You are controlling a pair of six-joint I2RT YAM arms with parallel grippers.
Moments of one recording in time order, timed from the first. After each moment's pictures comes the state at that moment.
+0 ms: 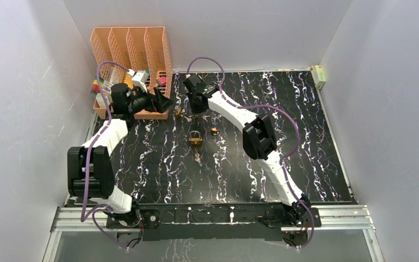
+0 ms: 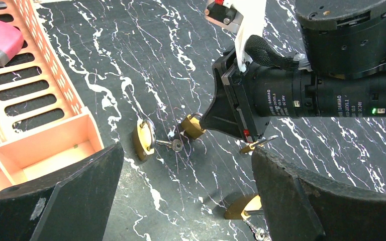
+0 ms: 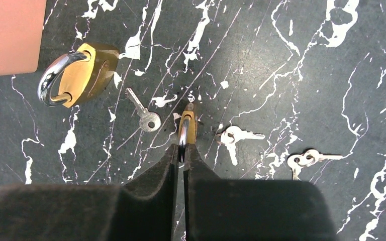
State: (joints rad) left arm -0.01 1.54 0.98 0.23 0.69 -0.17; right arm 0.75 2.49 2.37 -0.84 0.14 0.36
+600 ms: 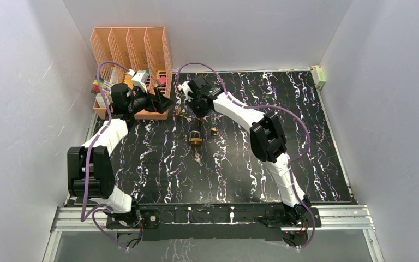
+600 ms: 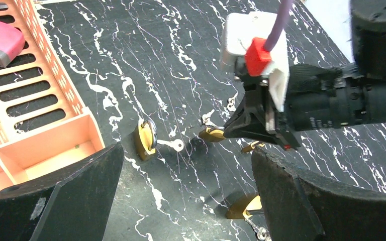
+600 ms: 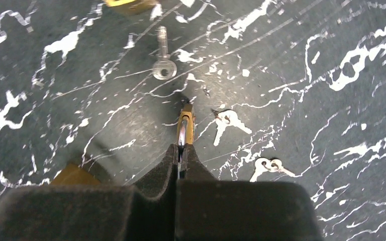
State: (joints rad) left arm -0.01 1.54 0.98 0.23 0.69 -0.16; right arm 0.75 2.32 2.11 -0.74 -0.04 -0.16
